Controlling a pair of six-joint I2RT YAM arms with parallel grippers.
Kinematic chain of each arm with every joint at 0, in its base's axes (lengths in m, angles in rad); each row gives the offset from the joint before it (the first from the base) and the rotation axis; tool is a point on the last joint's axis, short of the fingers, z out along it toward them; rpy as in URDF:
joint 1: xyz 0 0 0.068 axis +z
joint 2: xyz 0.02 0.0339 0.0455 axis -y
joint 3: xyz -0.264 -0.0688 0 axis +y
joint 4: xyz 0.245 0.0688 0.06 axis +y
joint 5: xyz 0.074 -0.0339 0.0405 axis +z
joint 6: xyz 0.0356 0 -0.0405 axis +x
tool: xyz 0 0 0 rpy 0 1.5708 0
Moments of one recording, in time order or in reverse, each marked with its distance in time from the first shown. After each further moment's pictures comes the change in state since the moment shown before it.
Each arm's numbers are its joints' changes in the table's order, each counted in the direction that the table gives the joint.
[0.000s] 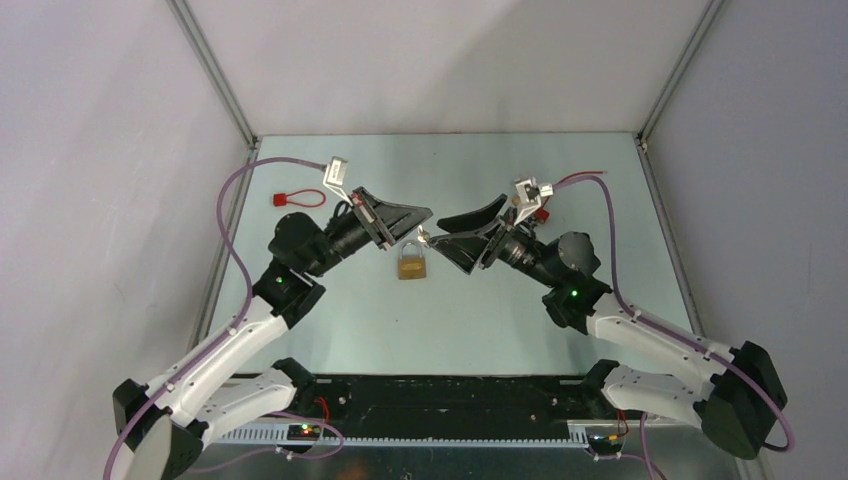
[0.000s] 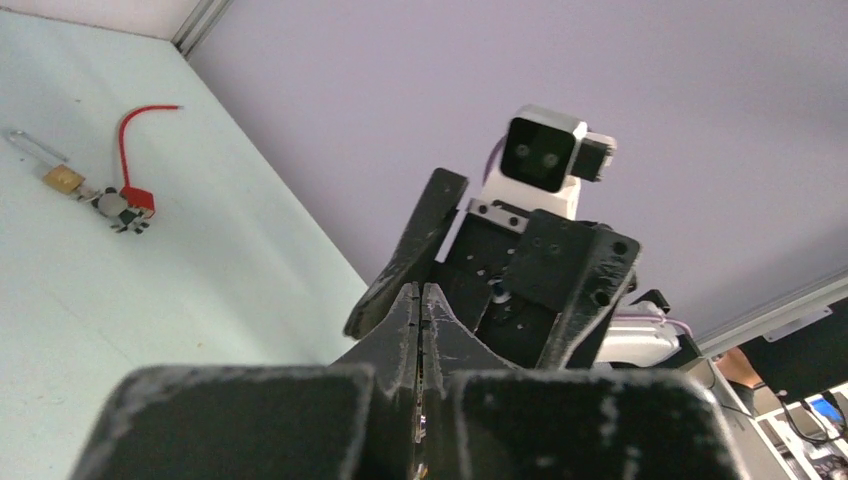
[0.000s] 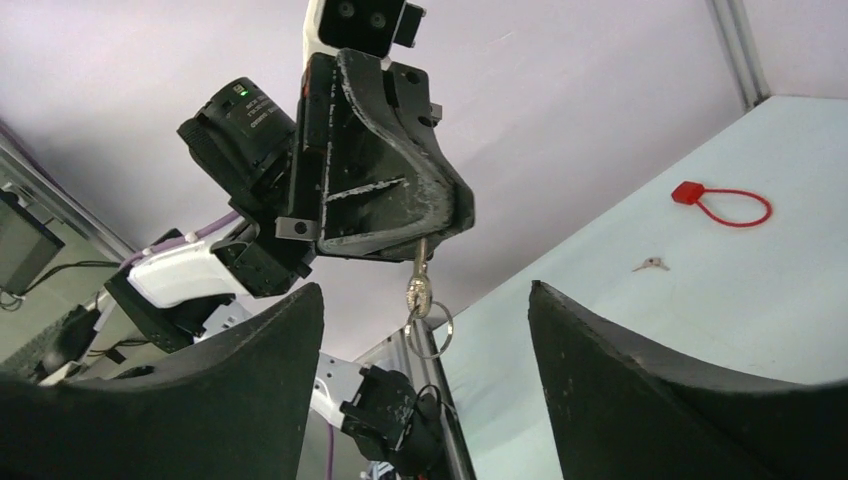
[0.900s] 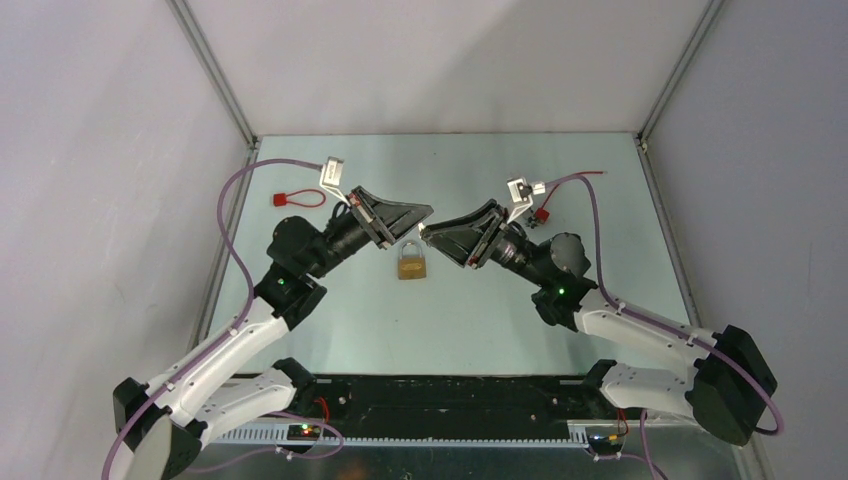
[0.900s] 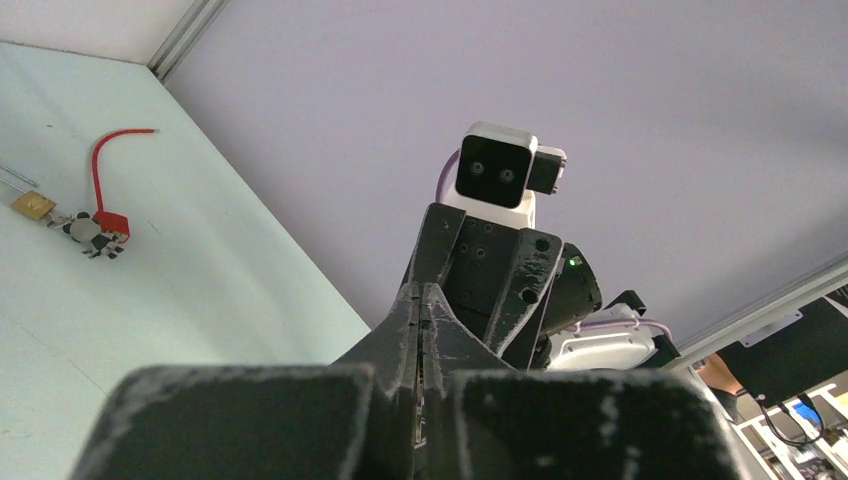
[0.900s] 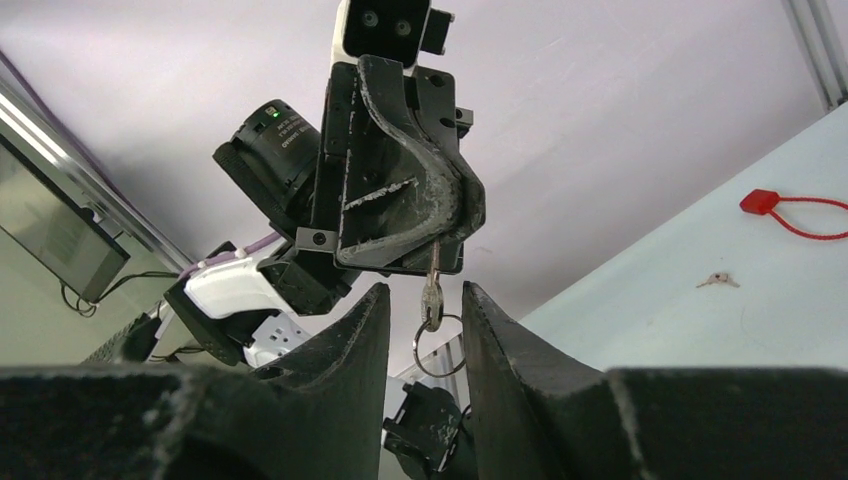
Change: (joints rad) left arm -0.019 0.003 0.014 -0.084 0.024 -0.034; right arm 0.032 -0.093 0.000 -0.175 0.007 0.113
